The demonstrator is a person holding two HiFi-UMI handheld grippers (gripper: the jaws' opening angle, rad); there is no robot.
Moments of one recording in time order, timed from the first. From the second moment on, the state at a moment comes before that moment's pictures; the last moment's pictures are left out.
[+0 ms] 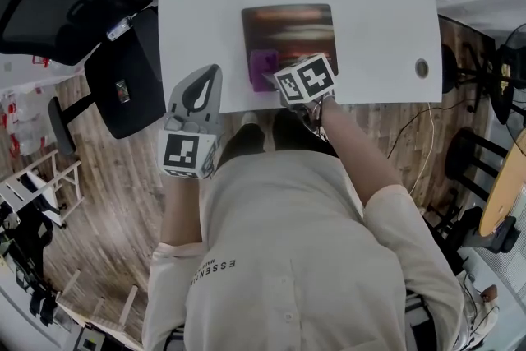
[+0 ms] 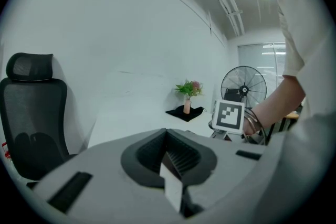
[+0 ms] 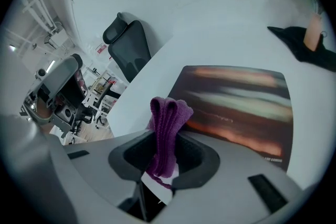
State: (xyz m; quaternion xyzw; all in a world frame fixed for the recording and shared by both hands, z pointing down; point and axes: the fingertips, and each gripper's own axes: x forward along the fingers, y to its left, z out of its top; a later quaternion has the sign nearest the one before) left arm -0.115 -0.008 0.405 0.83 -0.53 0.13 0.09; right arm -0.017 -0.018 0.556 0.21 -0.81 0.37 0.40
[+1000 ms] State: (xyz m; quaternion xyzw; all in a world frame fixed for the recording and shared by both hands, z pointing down) left arm -0.039 -0.048 0.408 0.86 -0.48 0.13 0.08; right arm 0.100 -0.049 0.561 0.28 -0.78 0.39 0.41
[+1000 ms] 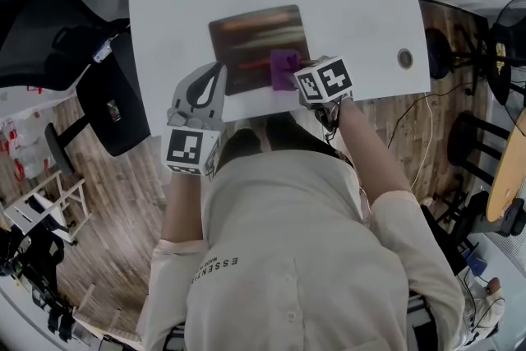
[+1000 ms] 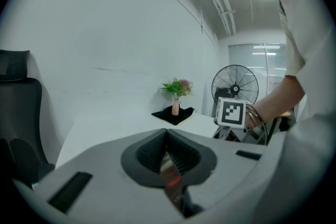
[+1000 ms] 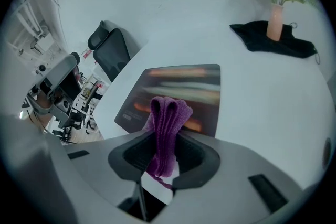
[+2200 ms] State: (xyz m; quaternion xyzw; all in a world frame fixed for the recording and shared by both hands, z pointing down) left arm 0.035 -0.074 0.407 0.87 -0.48 0.13 0.07; right arm 0.204 -0.079 0.540 0.33 -0.78 0.33 0.42
